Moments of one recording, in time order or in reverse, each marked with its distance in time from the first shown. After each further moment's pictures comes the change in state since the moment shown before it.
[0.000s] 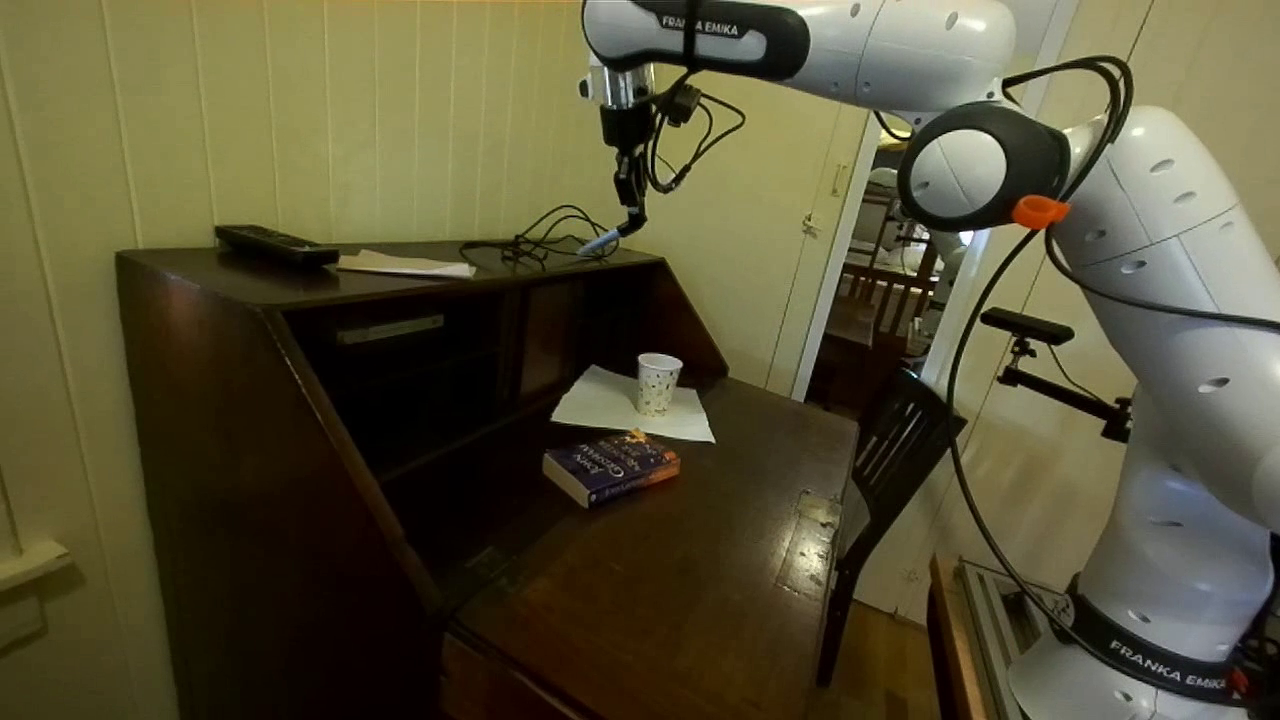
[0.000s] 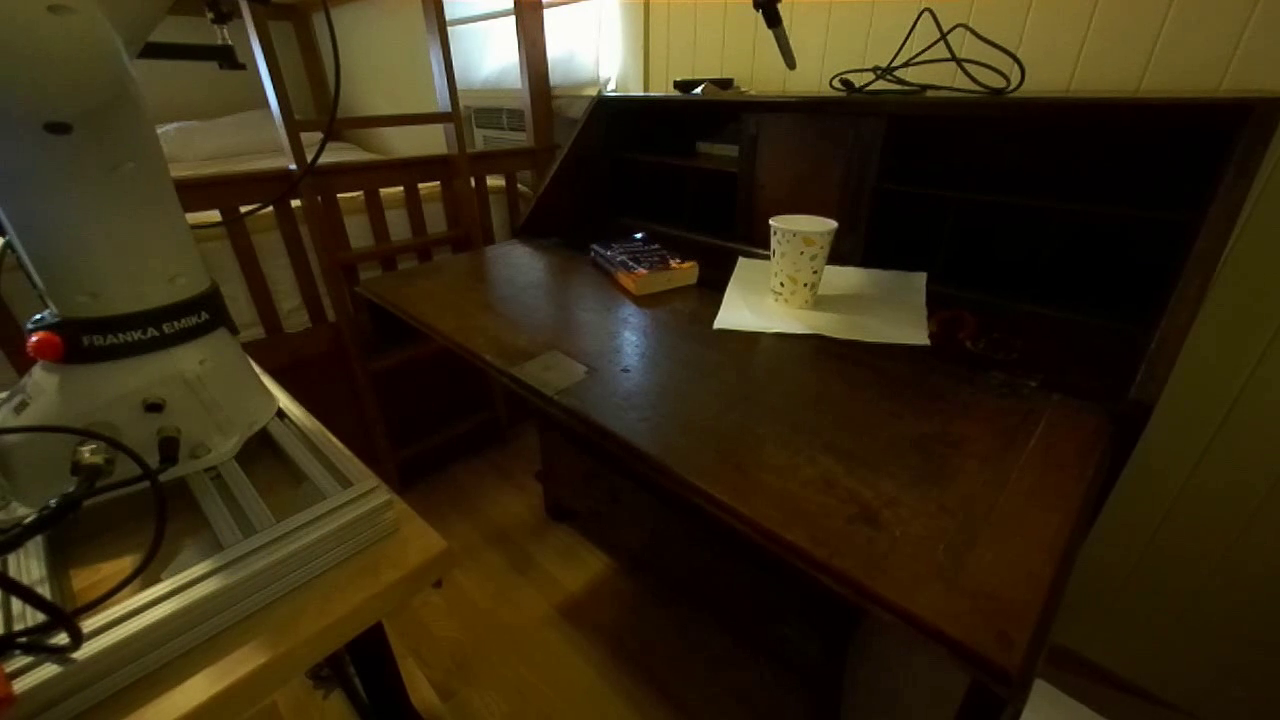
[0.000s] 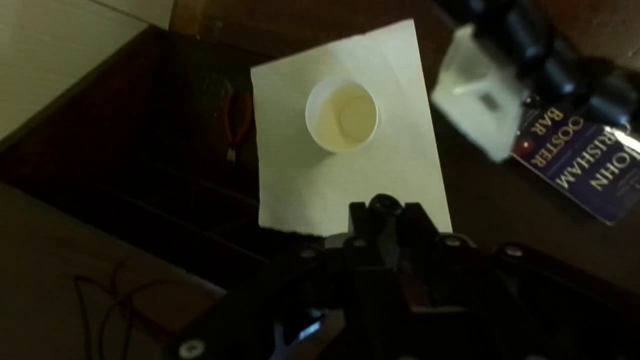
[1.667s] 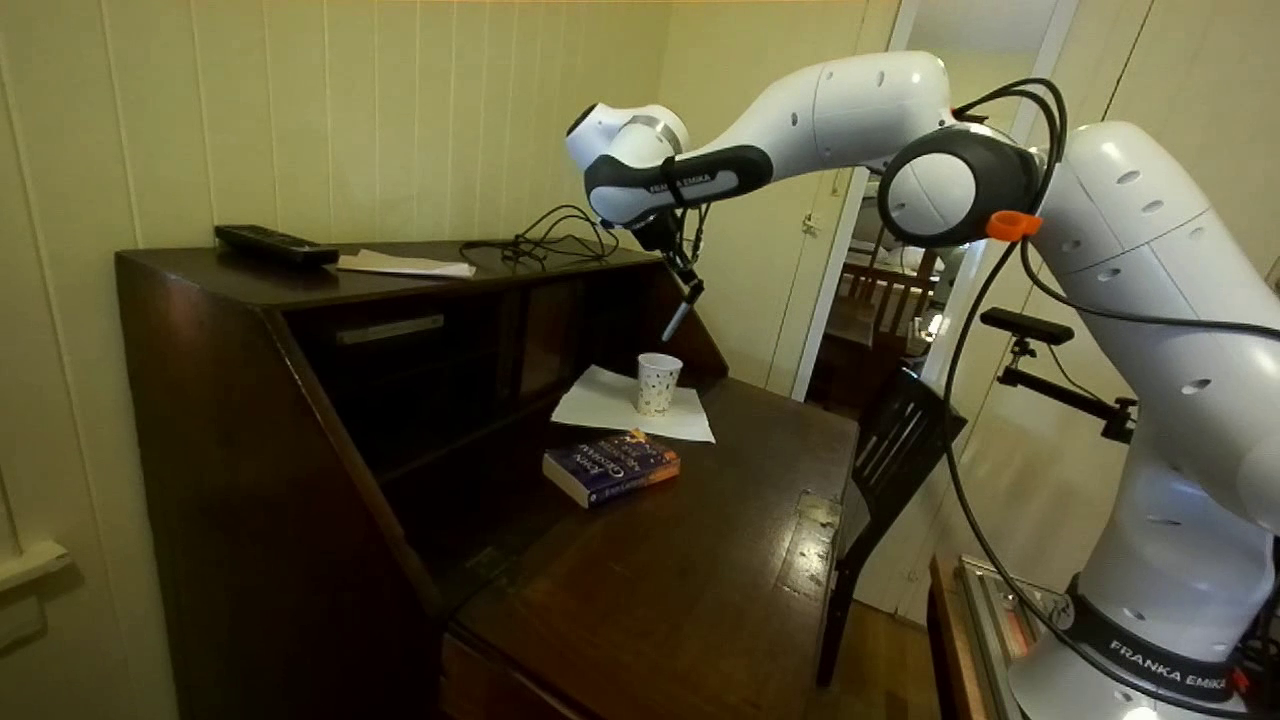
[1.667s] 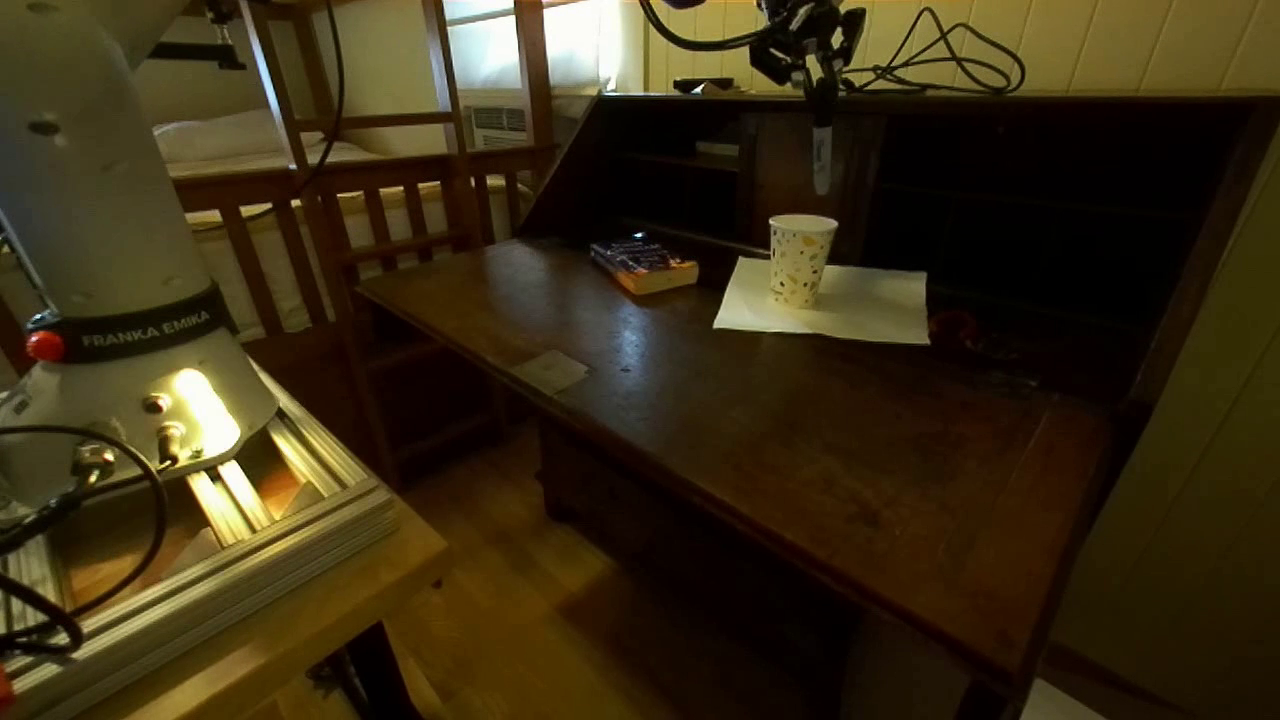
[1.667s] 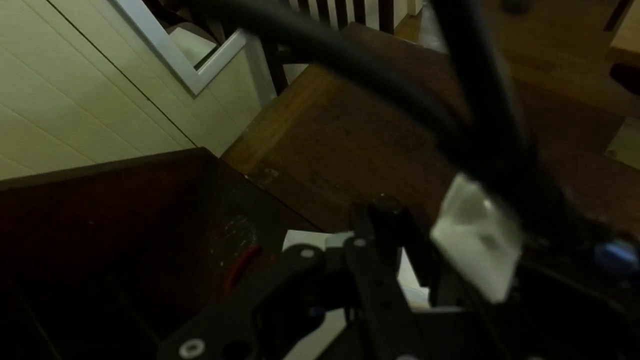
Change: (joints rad) arm -0.067 0.064 0.026 -0.278 -0.374 0.039 -0.329
